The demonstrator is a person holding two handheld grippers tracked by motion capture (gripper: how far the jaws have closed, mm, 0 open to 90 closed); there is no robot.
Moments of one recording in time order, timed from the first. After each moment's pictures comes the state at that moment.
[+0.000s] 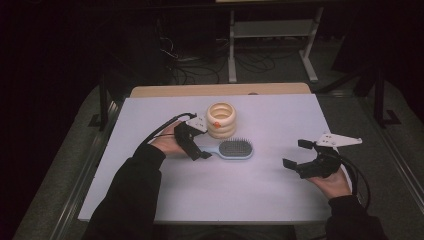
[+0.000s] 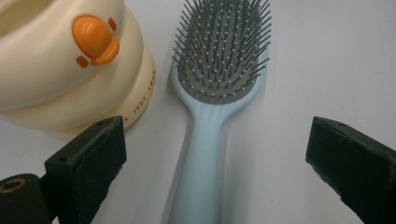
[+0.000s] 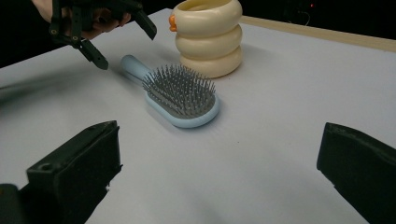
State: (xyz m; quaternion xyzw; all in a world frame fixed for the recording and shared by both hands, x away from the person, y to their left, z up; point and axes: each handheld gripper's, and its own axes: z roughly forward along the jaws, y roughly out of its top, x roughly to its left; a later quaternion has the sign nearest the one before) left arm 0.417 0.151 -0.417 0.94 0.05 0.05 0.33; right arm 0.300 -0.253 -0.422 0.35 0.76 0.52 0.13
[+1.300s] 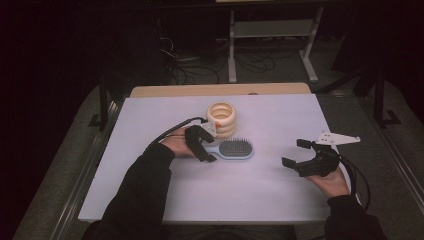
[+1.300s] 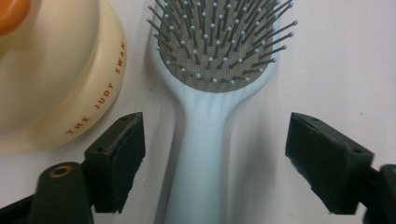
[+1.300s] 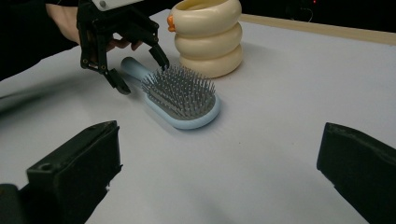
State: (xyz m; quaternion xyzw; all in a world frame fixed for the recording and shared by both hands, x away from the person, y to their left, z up) left arm 0.430 0.125 -0.444 0.96 0.04 0.01 0.27; right arm 0.305 -0.253 -0.425 0.36 0.76 0.53 0.12
